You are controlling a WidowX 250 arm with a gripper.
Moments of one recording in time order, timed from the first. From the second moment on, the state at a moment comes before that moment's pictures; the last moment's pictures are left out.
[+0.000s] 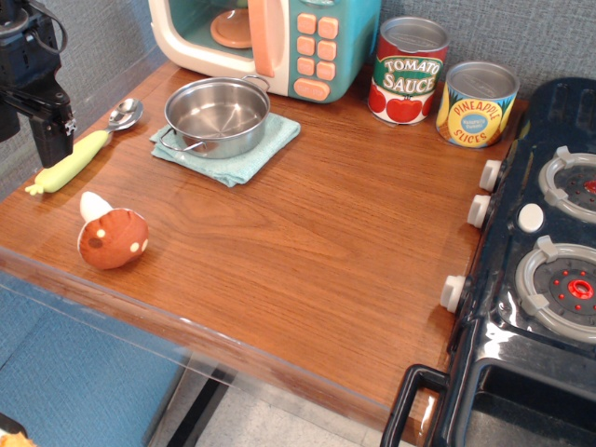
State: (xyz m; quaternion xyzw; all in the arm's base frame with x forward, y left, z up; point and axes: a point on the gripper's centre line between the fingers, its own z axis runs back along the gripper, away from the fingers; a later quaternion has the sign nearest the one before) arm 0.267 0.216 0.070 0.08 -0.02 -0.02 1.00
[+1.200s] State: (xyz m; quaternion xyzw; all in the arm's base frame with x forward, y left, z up) arm 0.224 0.100 0.069 0.04 -0.05 -0.21 0.98
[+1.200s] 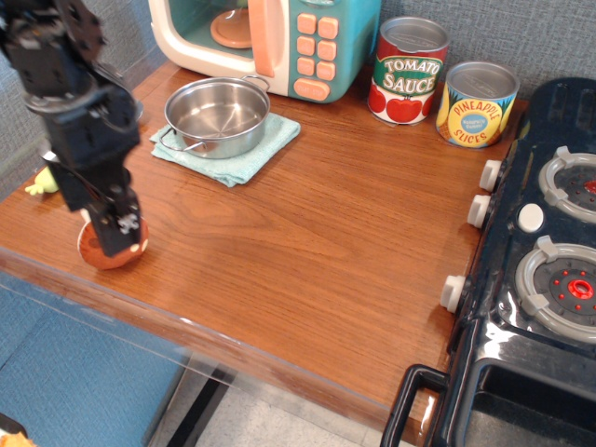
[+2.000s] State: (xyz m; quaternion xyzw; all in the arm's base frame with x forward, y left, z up) arm 0.253 0.110 0.023 0.10 0.03 -0.16 0.98
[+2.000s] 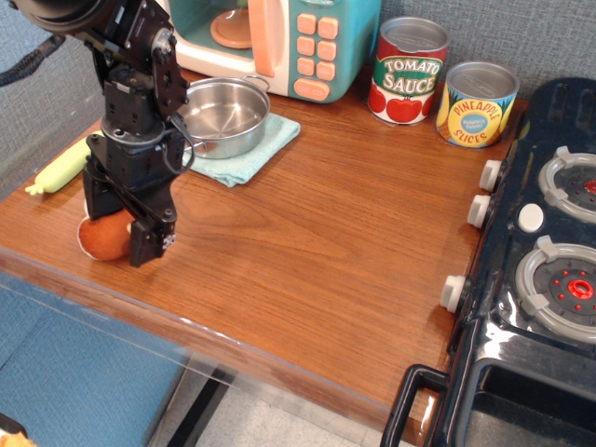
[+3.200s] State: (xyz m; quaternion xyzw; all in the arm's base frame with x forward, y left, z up) arm 0.317 0.037 0.098 0.03 -0.05 -0.17 0.98
